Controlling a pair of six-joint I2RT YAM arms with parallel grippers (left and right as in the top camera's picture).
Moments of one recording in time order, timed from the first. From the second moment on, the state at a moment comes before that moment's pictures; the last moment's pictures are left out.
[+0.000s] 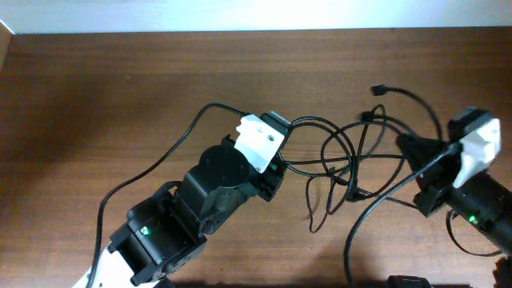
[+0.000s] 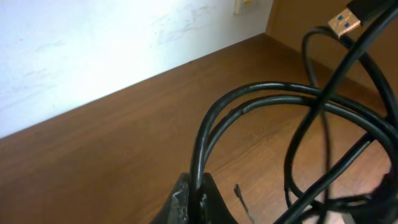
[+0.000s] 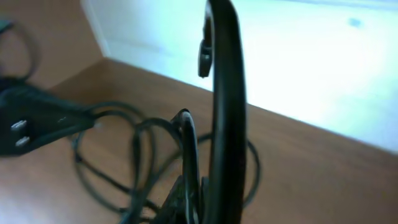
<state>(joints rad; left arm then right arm) -0.86 1.07 1.26 -0.57 -0.19 -0.11 -0.08 0.84 1.44 -0.99 -0.56 -0.13</state>
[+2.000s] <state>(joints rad) -0.85 1.04 1.26 -0.03 -0.20 0.02 -0.09 1.05 1.44 -1.33 -0.75 -0.47</state>
